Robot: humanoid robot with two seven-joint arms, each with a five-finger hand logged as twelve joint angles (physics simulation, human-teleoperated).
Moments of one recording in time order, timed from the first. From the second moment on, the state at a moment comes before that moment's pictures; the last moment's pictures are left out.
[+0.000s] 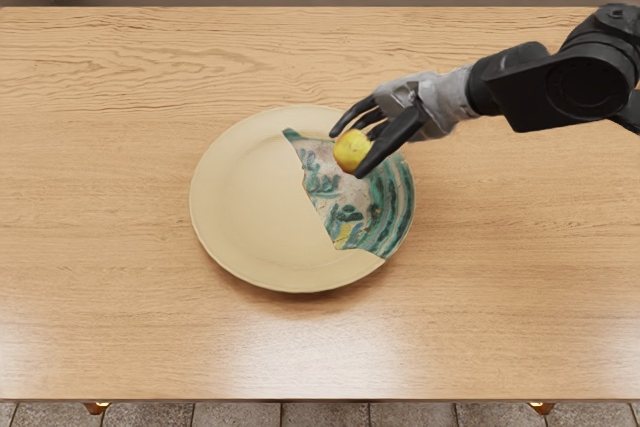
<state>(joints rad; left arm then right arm) -0.02 0.00 -0.18 -0.10 0.06 -0.06 0.17 1.41 -0.58 0.13 1.35 -0.04 0.19 -0.61</state>
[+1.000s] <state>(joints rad) -0.02 0.00 -0.18 -0.10 0.06 -0.06 0.17 1.34 -0.49 0.34 1.29 0.00 0.44 -0.61</state>
